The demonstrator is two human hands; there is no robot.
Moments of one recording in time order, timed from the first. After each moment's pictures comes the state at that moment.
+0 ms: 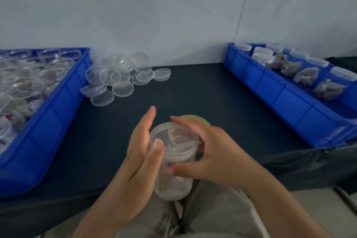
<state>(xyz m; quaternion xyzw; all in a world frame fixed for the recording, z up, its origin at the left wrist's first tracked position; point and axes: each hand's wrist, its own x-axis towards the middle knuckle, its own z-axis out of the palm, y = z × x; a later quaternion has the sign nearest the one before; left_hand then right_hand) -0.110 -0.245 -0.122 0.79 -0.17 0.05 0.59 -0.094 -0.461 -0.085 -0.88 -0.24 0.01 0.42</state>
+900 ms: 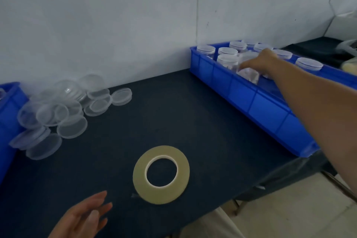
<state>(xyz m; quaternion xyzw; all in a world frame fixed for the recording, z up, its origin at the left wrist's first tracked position) -0.049 -0.216 -0.176 0.77 0.01 -0.02 0.64 0.197 -0.772 -0.038 -0.90 0.33 -0.08 0.27</state>
